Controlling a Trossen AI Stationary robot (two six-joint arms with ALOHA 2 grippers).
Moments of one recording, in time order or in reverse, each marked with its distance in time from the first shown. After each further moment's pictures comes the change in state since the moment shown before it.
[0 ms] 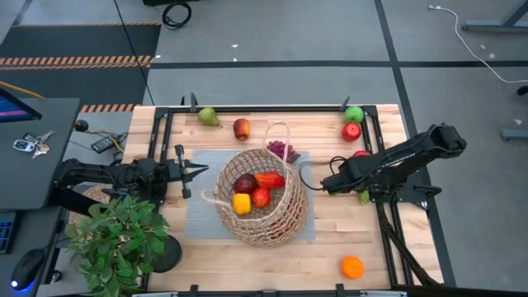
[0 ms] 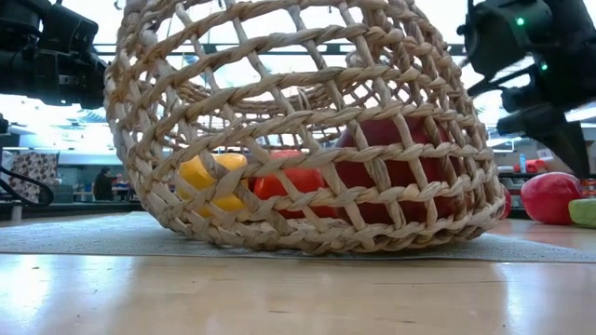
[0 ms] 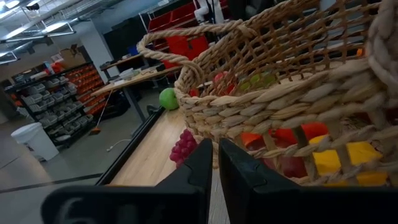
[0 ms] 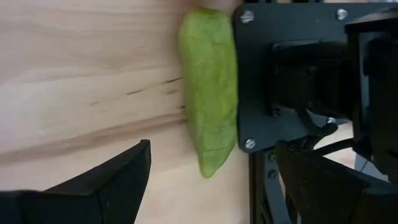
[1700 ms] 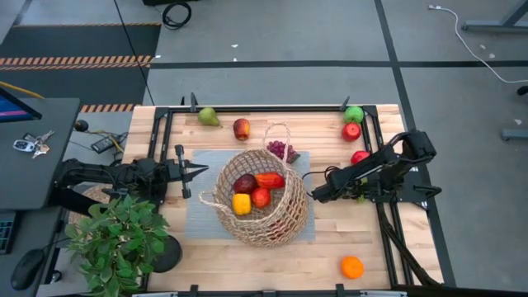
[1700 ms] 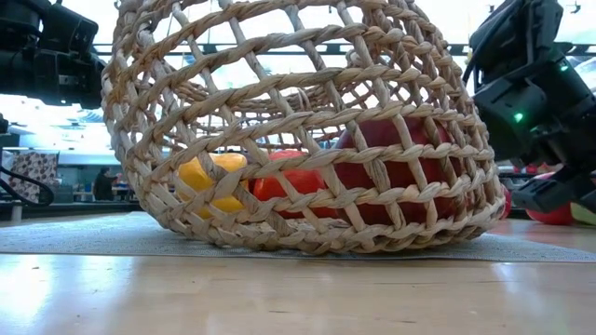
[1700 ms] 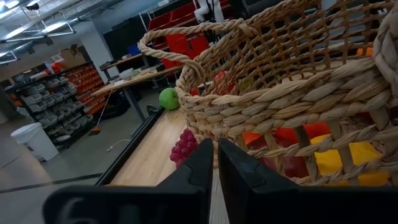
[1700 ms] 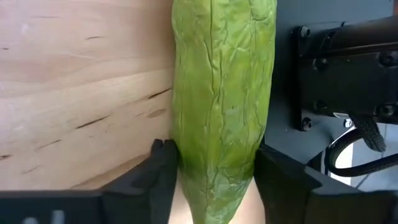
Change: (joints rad) left arm 0.000 0.000 0.000 0.000 0.000 0.000; right arm -0.014 0.324 -0.101 0.213 -0.038 0.023
